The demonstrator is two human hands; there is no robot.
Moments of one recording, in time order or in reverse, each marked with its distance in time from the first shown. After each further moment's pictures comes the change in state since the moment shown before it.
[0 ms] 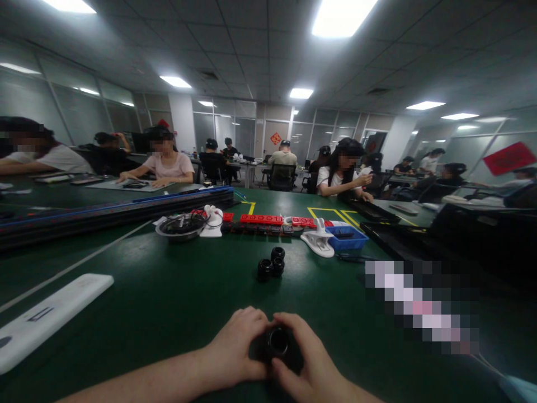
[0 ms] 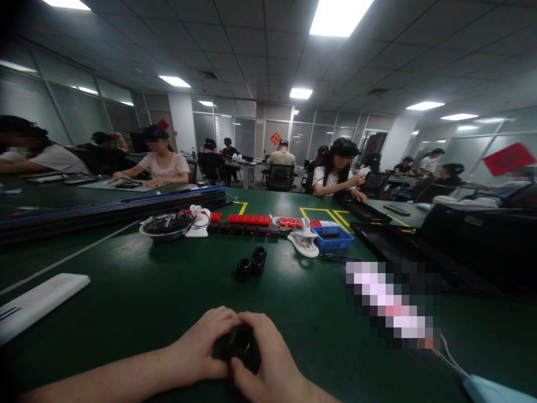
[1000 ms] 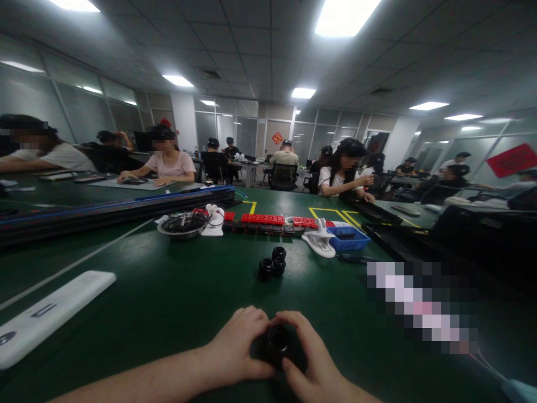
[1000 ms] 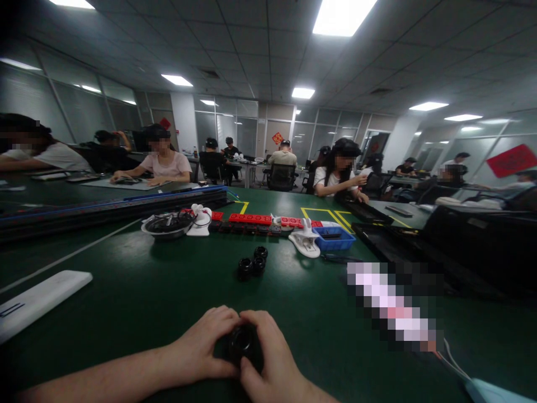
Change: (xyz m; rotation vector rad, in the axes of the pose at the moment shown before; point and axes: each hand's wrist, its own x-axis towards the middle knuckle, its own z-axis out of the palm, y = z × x) left_hand -0.001 0.004 -0.003 0.031 -0.015 -0.018; right_hand 0.000 -0.001 -0.003 0.033 0.049 -0.095
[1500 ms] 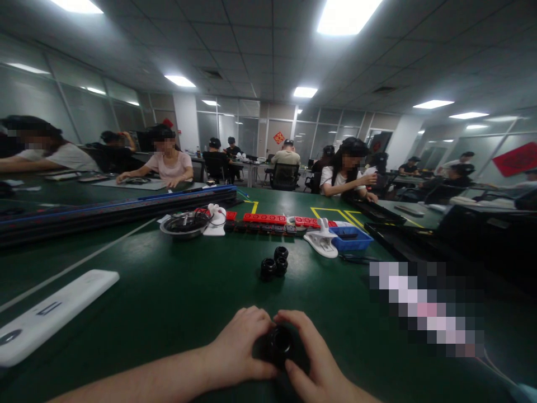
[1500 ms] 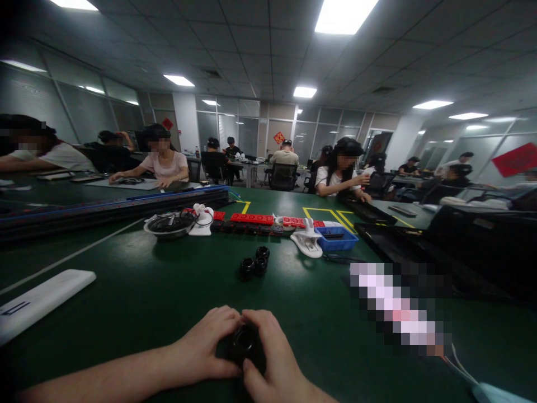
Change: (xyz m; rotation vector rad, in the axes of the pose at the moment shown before) left_hand 0.000 -0.003 0.003 -0.003 0.006 0.012; right_hand -0.003 0.004 0.000 -0.019 -0.008 -0.043
